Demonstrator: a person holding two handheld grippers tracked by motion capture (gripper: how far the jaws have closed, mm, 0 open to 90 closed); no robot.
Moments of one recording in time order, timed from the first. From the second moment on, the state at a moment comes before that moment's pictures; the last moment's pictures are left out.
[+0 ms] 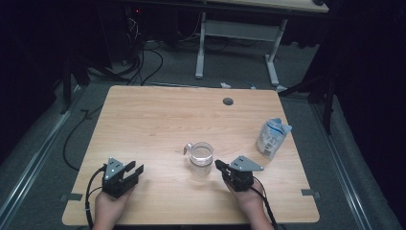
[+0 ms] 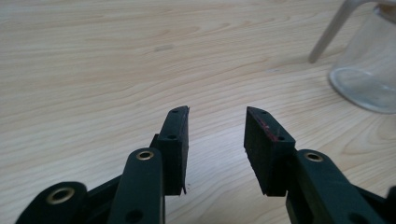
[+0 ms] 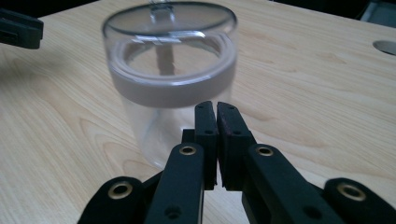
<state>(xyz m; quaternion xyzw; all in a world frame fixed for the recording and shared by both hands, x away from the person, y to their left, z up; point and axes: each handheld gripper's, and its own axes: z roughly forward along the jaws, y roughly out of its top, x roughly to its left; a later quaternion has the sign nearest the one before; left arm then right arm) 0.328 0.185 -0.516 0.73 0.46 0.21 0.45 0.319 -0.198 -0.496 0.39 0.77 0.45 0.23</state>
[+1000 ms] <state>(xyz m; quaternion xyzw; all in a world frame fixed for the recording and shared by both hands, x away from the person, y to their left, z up) 0.375 0.083 -0.464 0.74 0.38 0.18 0.52 0.326 -0.213 -0.509 0.41 0.77 0.43 0.23</state>
